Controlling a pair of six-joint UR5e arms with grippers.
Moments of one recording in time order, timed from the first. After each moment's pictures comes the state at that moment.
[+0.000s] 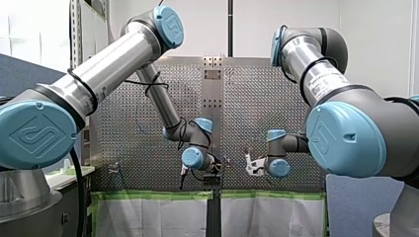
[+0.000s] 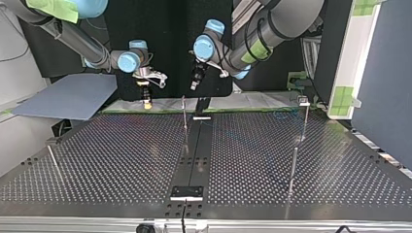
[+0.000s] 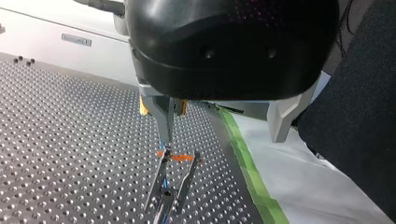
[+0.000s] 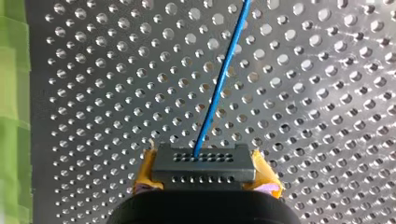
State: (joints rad) left arm -0.64 -2.39 -1.72 -2.50 -1.80 -1.61; right arm 1.93 -0.64 1.65 -0.87 1.54 1.37
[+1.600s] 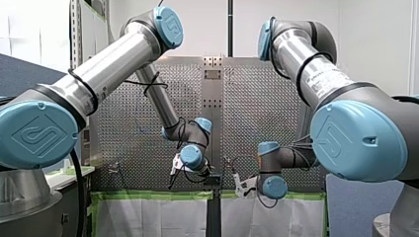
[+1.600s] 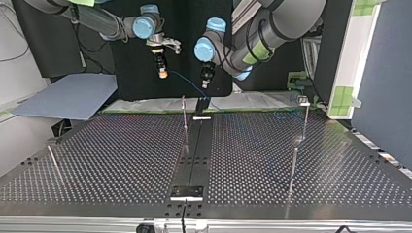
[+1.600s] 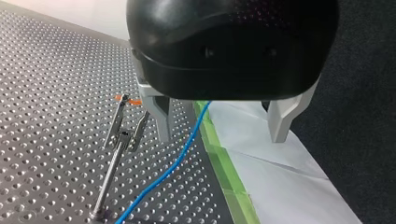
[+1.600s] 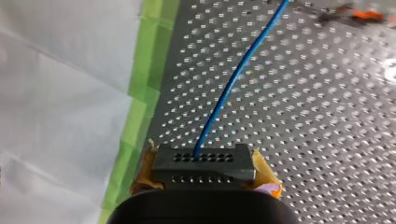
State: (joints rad) left arm -0.62 -2.38 -1.72 -2.63 -1.93 -1.59; right arm 2.07 -0.67 1.98 -1.06 1.60 1.34
